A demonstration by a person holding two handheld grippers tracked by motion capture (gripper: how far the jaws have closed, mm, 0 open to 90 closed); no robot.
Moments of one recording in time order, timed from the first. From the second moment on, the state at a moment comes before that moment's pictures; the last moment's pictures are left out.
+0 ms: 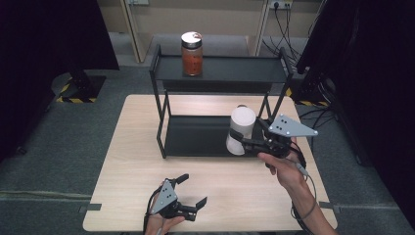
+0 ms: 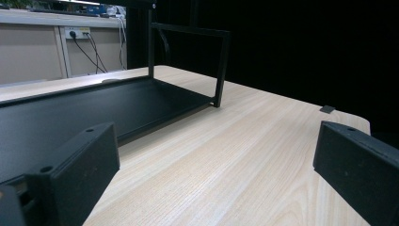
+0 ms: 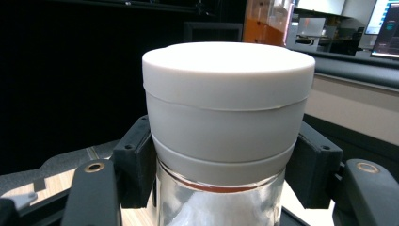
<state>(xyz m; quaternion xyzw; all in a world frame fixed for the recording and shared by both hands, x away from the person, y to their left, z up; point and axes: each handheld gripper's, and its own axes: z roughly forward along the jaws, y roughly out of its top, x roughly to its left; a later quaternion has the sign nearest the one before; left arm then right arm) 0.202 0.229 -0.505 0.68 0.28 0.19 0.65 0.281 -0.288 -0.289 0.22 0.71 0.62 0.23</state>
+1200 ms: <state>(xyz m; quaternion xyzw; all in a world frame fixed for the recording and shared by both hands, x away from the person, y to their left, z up) 0.203 0.229 -0.505 0.68 0.28 0.19 0.65 0.326 -0.249 -0.204 0.23 0.71 0.62 0.24</state>
